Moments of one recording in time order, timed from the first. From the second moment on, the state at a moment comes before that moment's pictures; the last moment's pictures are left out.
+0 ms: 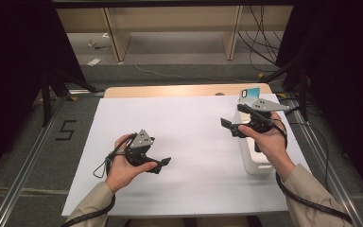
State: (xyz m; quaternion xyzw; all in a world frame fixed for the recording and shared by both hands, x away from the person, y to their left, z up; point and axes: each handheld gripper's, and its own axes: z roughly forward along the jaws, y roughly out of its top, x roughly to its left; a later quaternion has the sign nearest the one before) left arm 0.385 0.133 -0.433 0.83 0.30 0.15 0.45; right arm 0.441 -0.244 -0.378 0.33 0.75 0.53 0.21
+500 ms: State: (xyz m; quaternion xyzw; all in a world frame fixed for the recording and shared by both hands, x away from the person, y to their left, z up) left arm 0.384 0.132 -0.433 0.83 0.30 0.15 0.45; right arm 0.422 -0.240 -0.381 0.31 0.77 0.53 0.20
